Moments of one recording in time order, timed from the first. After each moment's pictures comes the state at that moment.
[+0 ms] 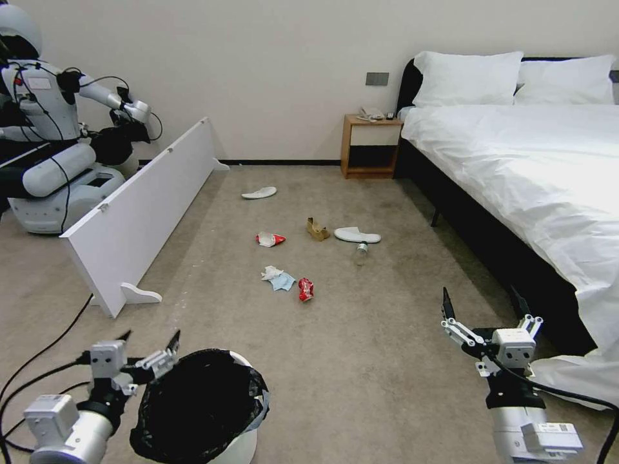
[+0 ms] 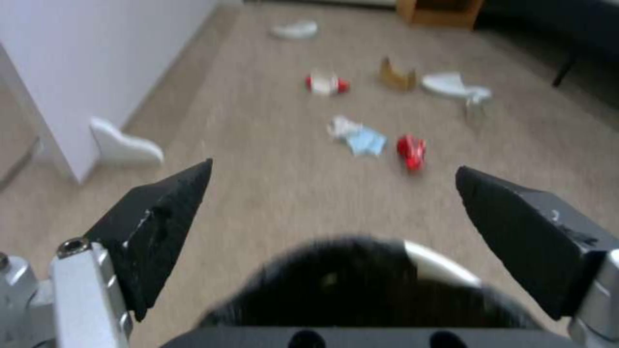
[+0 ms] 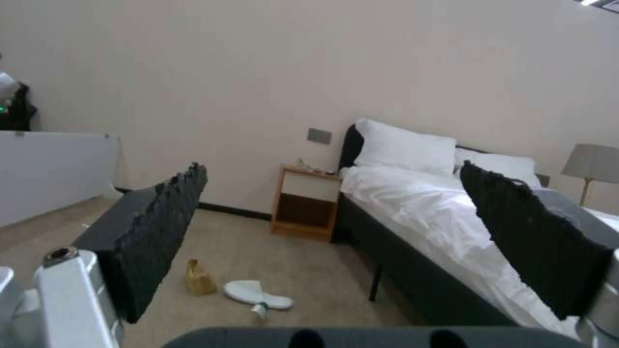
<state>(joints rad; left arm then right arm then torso) 1.69 -1.15 -0.83 -2.29 -0.60 0.42 -0.05 -1.61 1.38 0.63 2.28 -0.01 0.15 0.11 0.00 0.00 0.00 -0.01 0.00</state>
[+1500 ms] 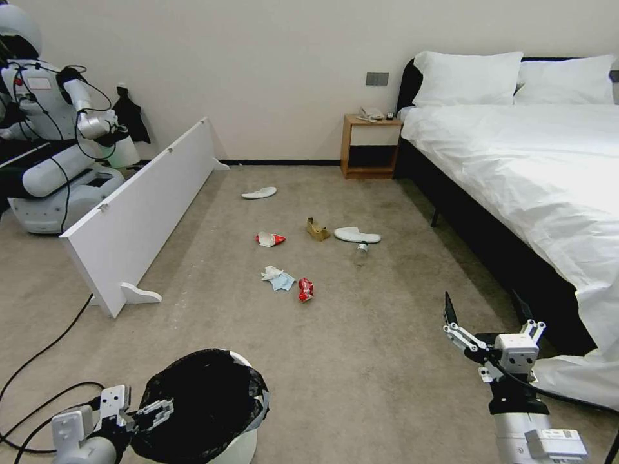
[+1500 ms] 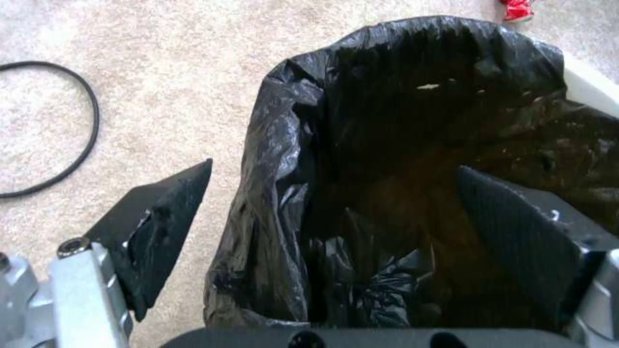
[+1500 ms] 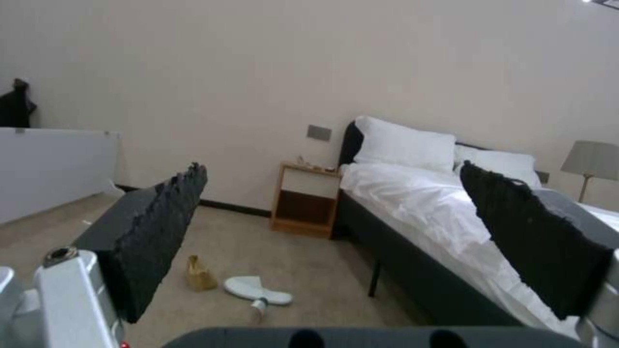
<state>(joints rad) 1.65 -1.14 -0.81 -2.17 -0.85 0.74 -0.31 -1.63 1.39 0.64 2.29 -0.01 0.15 0.10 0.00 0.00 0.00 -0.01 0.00</state>
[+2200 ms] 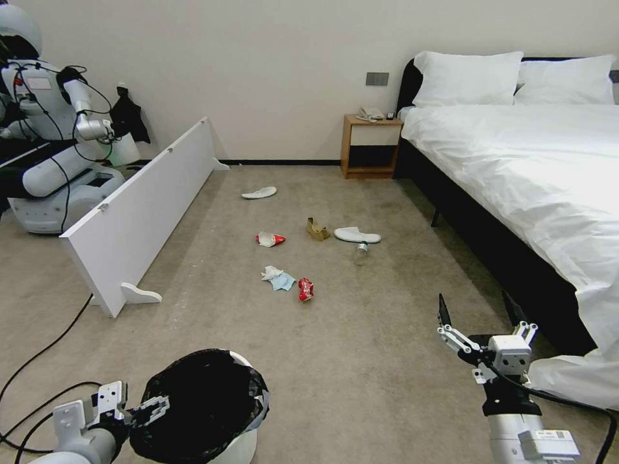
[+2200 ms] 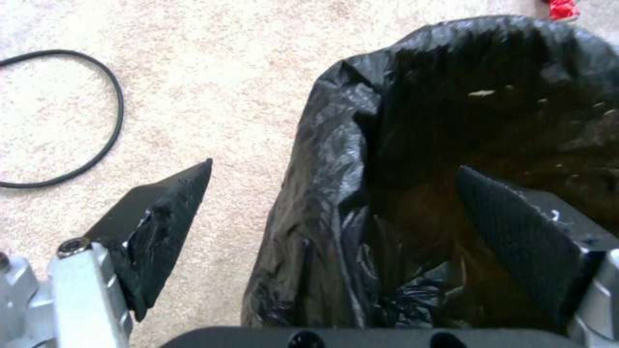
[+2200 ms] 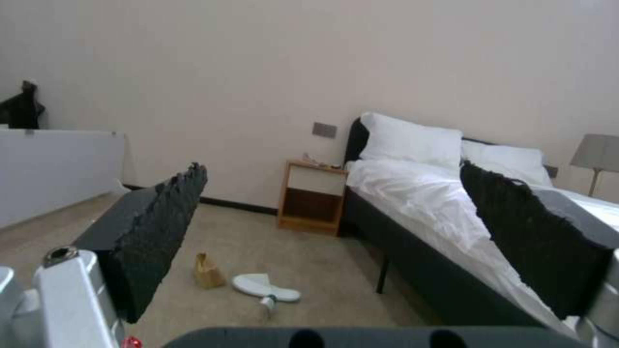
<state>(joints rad) 1.61 -1.13 -0.80 -2.11 -0.85 0.74 -0.34 -1.63 1.39 0.62 2.28 -0.01 0.15 0.10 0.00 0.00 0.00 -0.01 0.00</state>
